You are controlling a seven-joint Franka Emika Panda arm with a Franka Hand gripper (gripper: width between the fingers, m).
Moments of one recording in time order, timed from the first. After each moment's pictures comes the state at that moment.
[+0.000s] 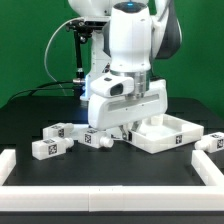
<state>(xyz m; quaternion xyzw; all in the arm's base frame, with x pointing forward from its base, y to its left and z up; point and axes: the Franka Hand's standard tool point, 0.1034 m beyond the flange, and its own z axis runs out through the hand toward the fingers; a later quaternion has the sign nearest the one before) 0.392 0.024 0.026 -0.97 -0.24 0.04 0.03</state>
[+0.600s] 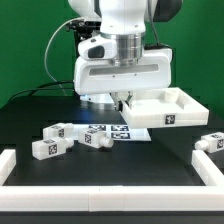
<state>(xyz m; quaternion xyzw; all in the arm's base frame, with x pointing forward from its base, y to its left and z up) 0.424 0.009 0.084 -0.99 -0.08 0.07 0.02</state>
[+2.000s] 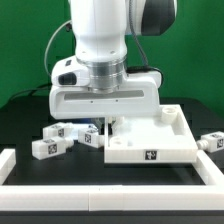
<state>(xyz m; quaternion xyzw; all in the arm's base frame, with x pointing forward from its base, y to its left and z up) 0.530 -0.033 0.048 -0.99 0.02 0.13 0.03</state>
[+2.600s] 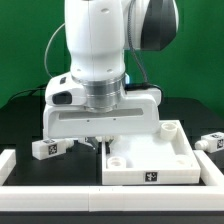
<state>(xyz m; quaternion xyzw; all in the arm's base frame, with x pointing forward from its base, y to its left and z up) 0.541 -0.038 0.033 -0.99 0.01 0.13 0.03</state>
